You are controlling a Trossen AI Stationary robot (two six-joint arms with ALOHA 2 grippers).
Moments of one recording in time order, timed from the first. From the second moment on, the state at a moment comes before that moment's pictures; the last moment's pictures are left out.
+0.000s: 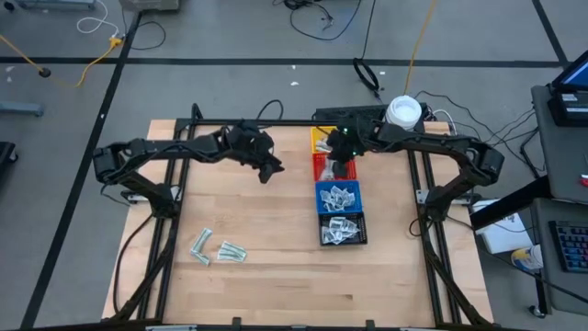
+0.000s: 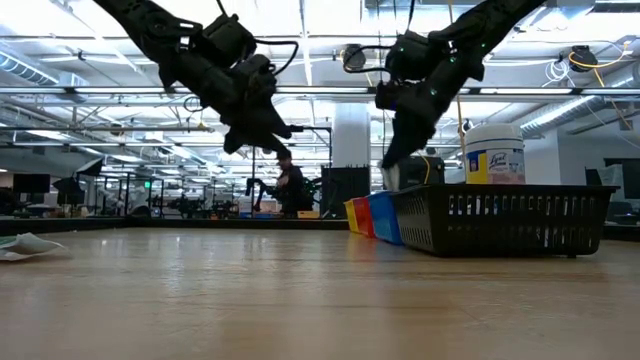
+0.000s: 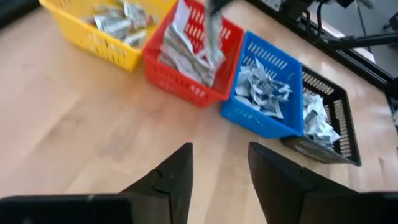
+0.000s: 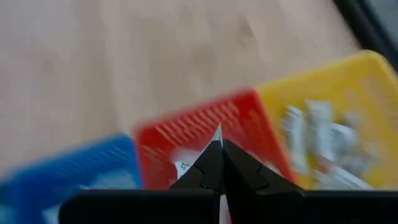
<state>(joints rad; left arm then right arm) 0.44 1.47 0.87 -0.05 0.37 -0.24 -0.51 1.53 1.04 -0.39 -0.25 -0.12</state>
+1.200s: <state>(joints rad) 0.19 1.47 0.85 -0.68 0.28 -0.66 -0.52 1.53 1.04 -0.44 -0.24 -0.30</state>
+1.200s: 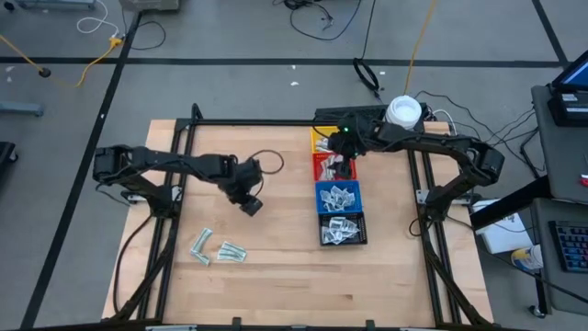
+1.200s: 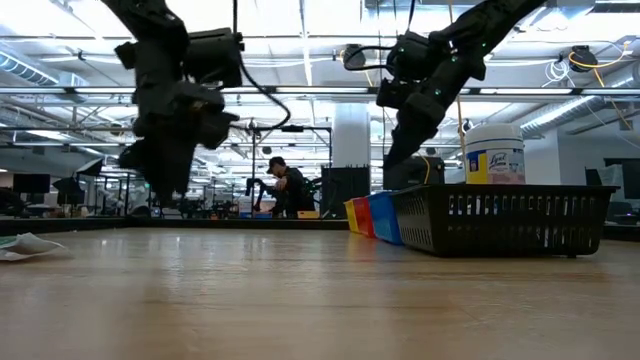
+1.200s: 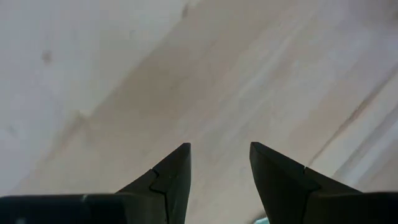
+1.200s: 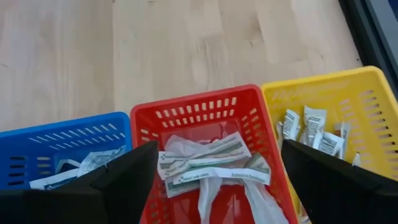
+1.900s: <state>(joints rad) -0.20 1.34 0.63 -0.69 0.17 -1.23 -0.44 1.53 1.04 -0.44 -0.24 -0.26</state>
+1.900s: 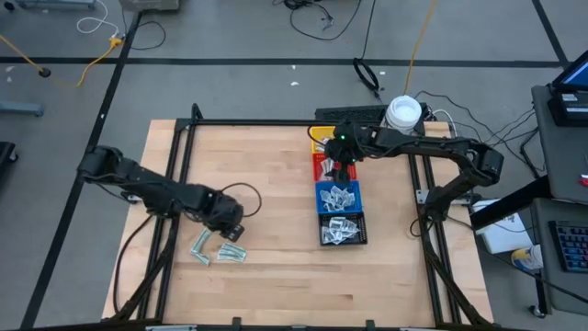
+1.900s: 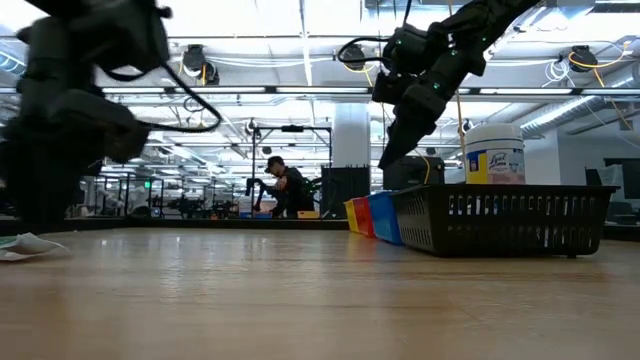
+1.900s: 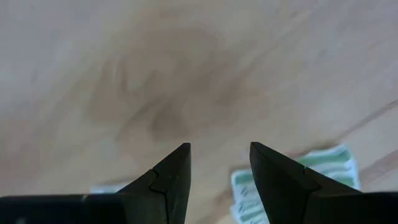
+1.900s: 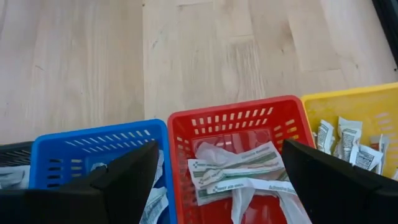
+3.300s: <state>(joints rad) -0.54 1.17 0.48 -0.82 0.01 -1.71 -0.37 1.53 1.04 -0.32 -0.23 -0.20</state>
